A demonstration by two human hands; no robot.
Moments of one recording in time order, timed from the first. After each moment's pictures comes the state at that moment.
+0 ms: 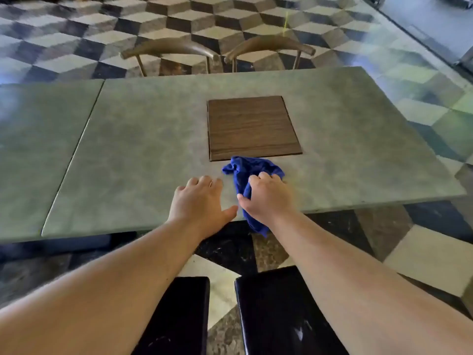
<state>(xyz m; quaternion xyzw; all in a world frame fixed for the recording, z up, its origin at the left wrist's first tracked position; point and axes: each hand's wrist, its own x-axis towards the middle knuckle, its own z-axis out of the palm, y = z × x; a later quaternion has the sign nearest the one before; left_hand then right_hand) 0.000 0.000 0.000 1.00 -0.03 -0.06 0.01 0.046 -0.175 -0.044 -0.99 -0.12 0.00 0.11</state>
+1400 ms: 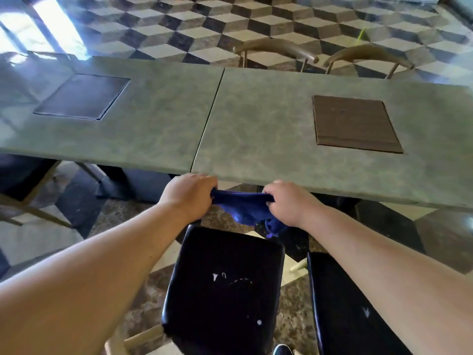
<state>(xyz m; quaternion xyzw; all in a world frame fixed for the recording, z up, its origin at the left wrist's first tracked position) -0.201 0.298 0.046 1.00 0.03 -0.06 0.06 -0.122 0.053 0.031 -0.92 -0.29 0.19 0.17</state>
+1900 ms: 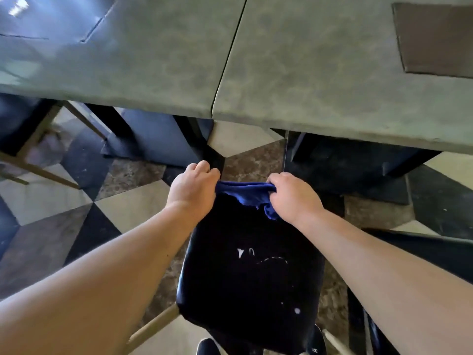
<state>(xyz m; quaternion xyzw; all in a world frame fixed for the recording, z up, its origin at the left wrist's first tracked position) -0.229 0.370 -0.188 1.00 0.07 -0.02 0.02 -0.147 0.143 -0.192 -0.94 -0.22 0.18 0.18</state>
